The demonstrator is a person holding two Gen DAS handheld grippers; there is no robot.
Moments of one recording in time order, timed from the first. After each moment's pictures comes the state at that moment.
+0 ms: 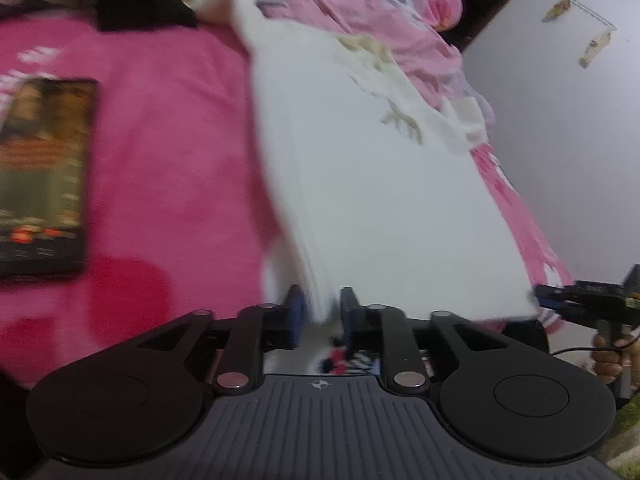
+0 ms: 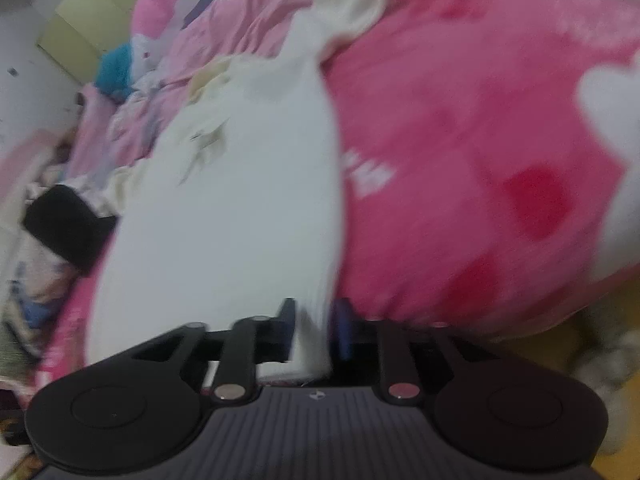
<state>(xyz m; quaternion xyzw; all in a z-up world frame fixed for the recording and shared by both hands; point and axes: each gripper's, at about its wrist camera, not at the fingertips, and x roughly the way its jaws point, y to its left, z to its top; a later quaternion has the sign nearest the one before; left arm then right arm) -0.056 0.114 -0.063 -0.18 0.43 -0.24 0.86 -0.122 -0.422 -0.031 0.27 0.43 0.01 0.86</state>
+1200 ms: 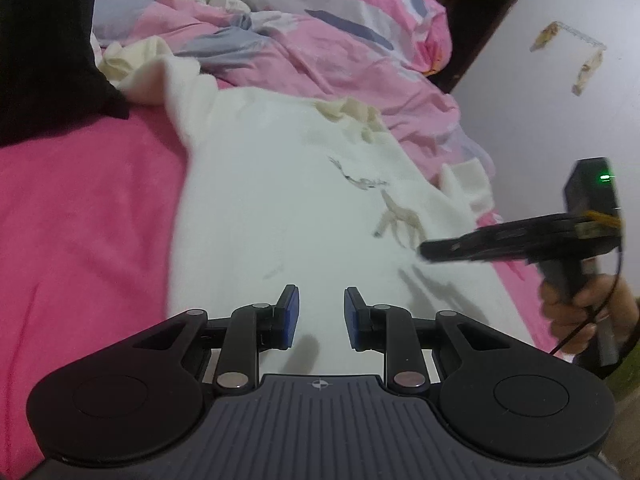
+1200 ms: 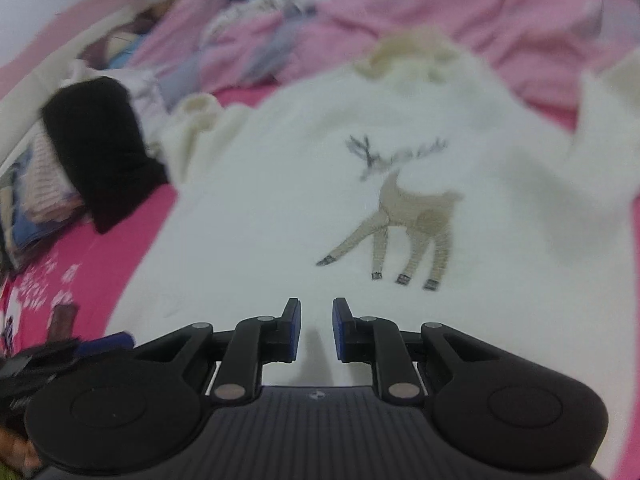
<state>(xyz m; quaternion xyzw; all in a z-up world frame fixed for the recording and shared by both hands) 0.082 0.048 -0.044 -0.17 0.36 -0.24 0.89 0.143 -0.257 -0.010 0.09 0.48 0.17 0.85</state>
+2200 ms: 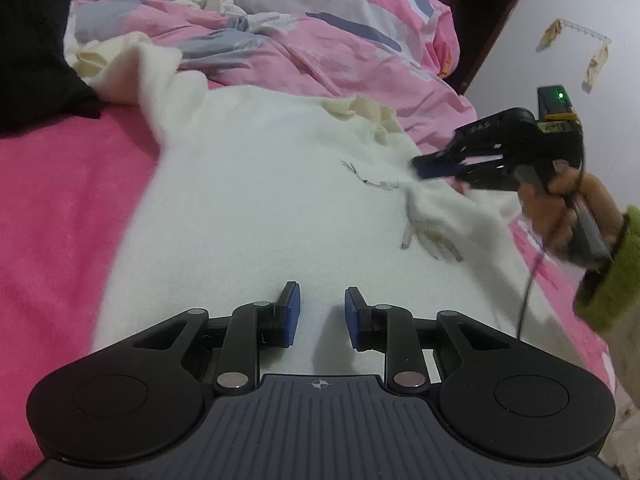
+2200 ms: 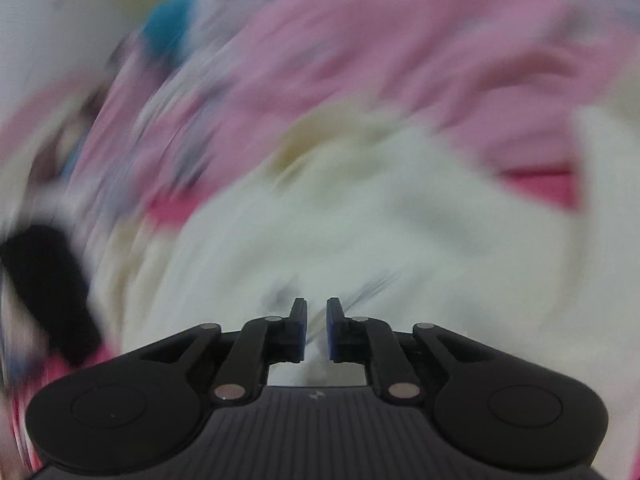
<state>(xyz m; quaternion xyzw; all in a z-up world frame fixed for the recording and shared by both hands) 0.108 0.019 -0.084 -0.16 0.32 -0.23 0.90 0.275 -0.294 -0.020 0.15 0.46 0.17 0.86</state>
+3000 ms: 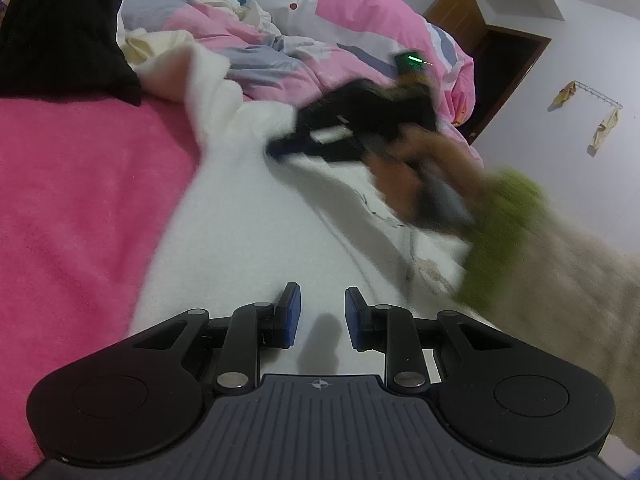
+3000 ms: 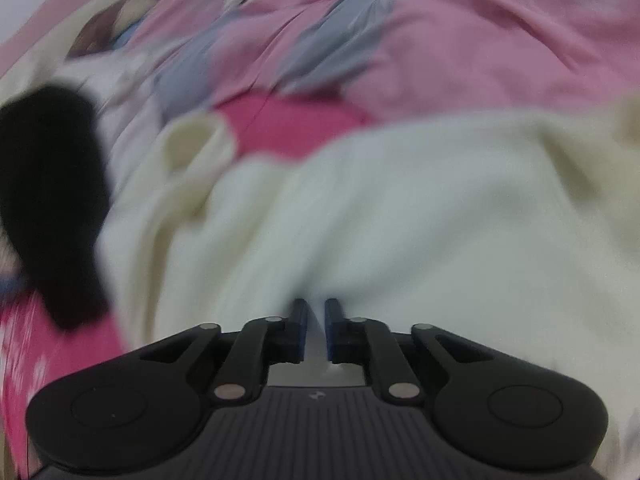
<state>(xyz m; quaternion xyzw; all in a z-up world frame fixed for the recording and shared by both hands) 0.101 0.044 -0.091 -0.25 0.30 -0.21 0.90 0.389 -0.122 -0.067 0.07 0.50 0.25 0.83</state>
